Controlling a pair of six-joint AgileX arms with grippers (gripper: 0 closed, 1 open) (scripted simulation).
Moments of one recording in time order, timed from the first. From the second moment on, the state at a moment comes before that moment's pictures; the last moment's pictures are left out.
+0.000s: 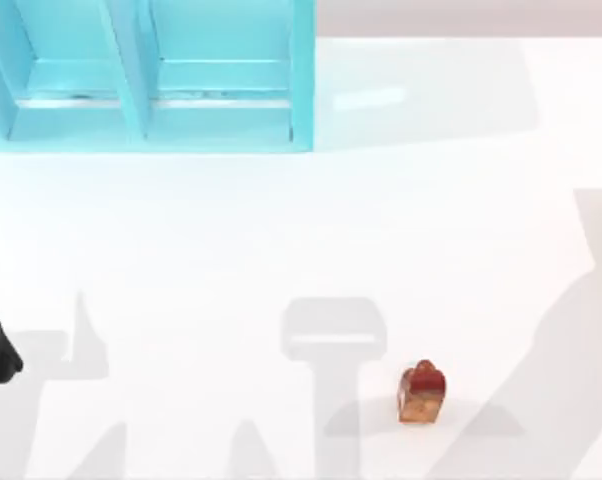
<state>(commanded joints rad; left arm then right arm) 0.00 0.00 0.00 0.00 0.00 0.00 -0.49 2.11 1.59 -1.06 0.00 -0.48</state>
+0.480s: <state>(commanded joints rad) 0.00 0.00 0.00 0.00 0.00 0.00 -0.49 2.11 1.59 -1.06 0.00 -0.48</state>
